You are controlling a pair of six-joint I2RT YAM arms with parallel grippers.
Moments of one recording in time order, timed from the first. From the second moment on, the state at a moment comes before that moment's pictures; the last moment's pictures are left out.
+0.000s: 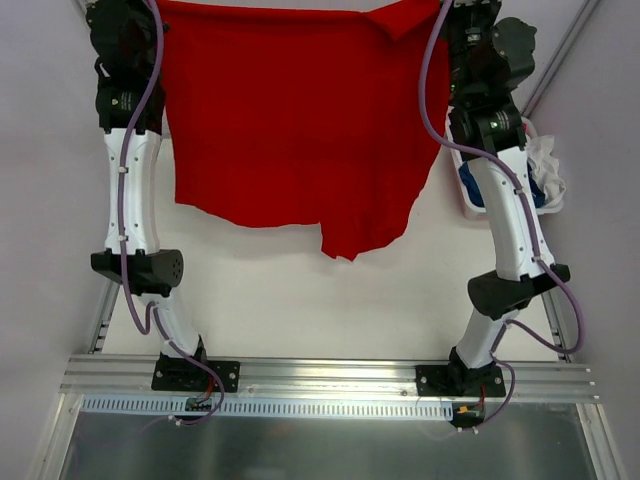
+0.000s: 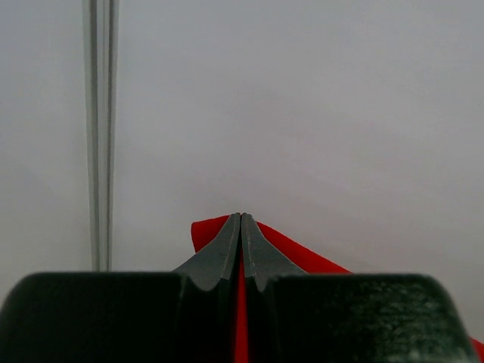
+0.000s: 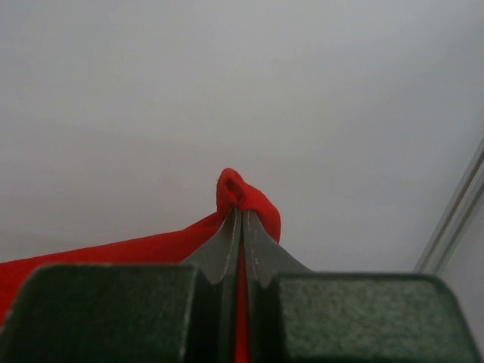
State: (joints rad) left arm -0.03 1.85 2.51 -0.35 -0.35 -0.19; right arm 0.42 1.77 2.41 -0.10 0.33 -0.38
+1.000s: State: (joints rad) left arm -0.05 1.94 2.52 -0.36 -0.30 -0.19; right arm 0.39 1.82 2.34 -0.15 0.31 -0.29
